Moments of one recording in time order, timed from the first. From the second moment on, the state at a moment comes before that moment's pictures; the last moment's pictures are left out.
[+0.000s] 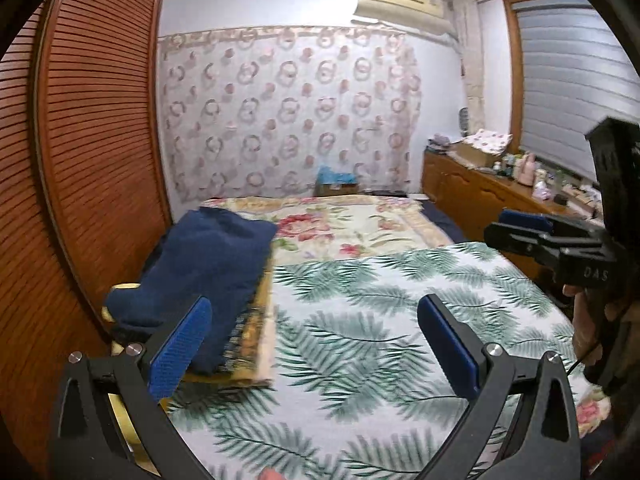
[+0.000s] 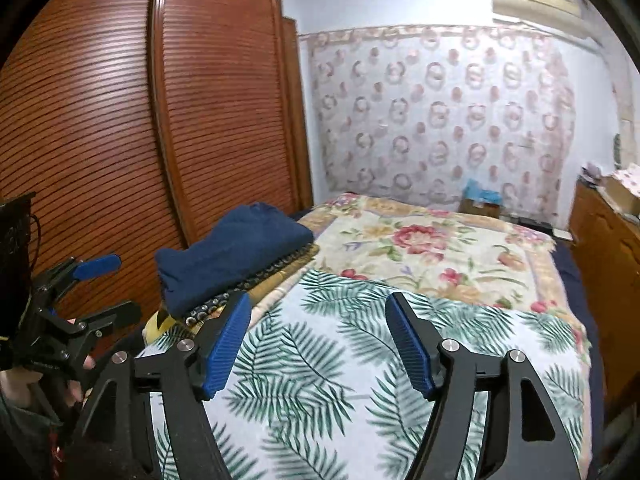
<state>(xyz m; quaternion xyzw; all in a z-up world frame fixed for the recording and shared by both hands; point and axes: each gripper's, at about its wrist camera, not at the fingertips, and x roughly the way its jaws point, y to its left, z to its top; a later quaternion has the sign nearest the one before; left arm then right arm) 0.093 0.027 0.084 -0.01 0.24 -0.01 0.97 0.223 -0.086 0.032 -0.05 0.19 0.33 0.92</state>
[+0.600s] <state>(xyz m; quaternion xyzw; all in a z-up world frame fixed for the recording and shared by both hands) 0.073 -0.047 0.114 0.01 0.22 -0.03 0.98 0.097 -0.140 0.049 -0.01 0.14 0.21 0.97</state>
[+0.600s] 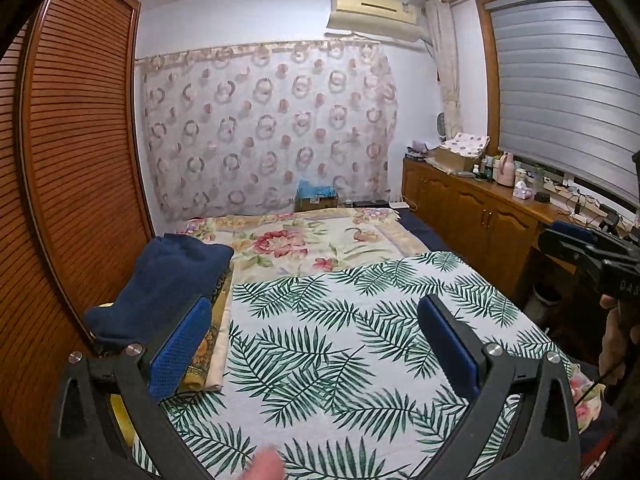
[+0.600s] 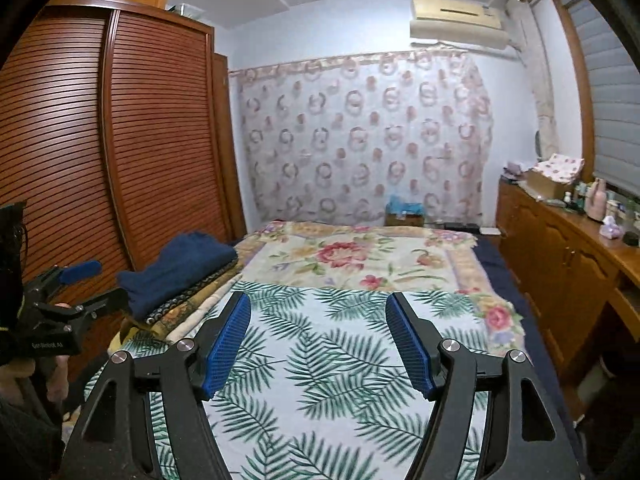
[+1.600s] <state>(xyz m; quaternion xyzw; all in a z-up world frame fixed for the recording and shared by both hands) 0.078 -0.053 0.112 -0.01 0.22 -0.04 0.97 0.076 -0.139 0.044 0.00 0.14 0.18 0.97</state>
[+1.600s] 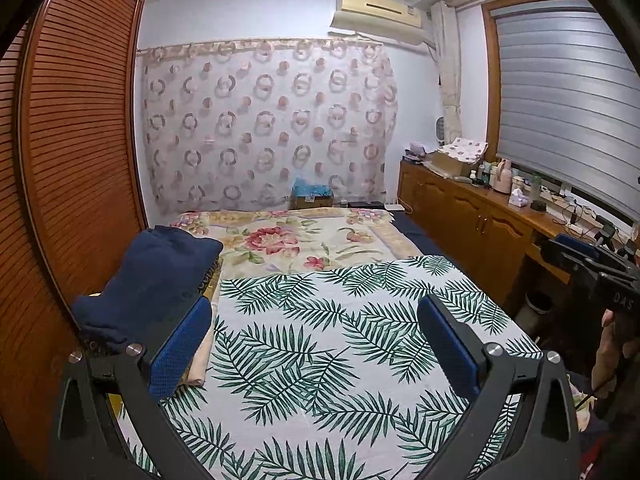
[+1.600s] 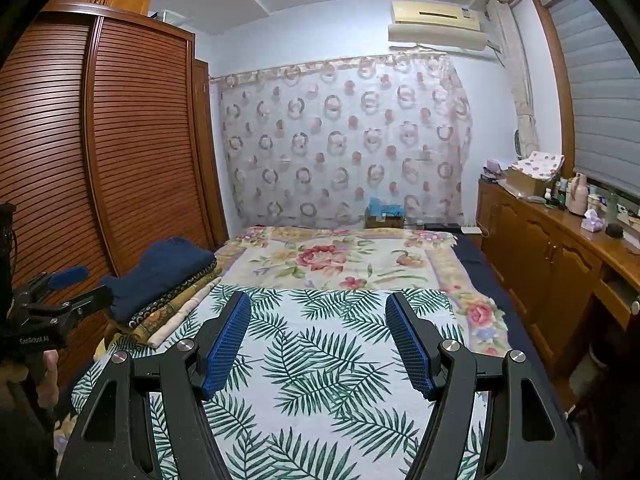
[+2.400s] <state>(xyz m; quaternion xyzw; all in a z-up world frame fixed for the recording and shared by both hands) 0.076 -0.050 0.112 -0.01 0.22 -0.04 0.97 0.078 -0.149 0.048 0.00 0.14 0.18 0.97</state>
